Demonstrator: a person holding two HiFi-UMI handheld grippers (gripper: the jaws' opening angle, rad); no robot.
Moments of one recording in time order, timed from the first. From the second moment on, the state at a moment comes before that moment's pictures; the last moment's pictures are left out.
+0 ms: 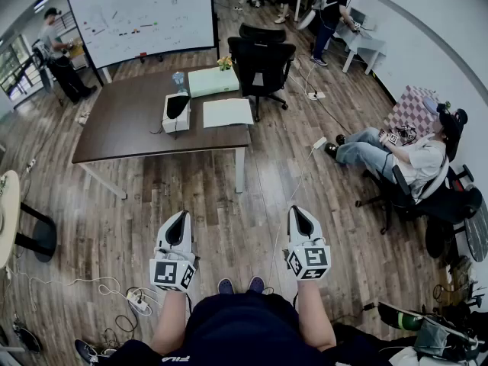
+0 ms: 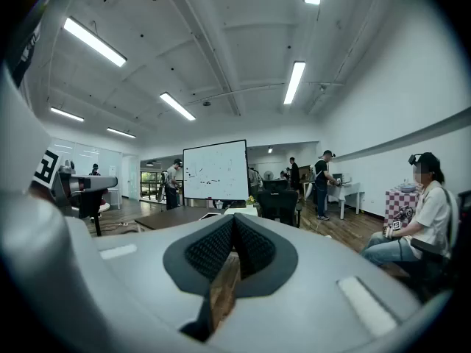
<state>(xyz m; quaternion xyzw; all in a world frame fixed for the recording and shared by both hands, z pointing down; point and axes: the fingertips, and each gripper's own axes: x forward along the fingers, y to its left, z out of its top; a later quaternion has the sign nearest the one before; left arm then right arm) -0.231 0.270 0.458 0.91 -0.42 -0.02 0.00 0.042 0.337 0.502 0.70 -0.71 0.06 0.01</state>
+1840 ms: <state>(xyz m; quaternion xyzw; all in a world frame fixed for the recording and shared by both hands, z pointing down) -0.158 0.304 0.493 0.90 -0.43 0.00 0.01 0.101 0.347 0.522 0.67 -0.74 0.04 0.01</state>
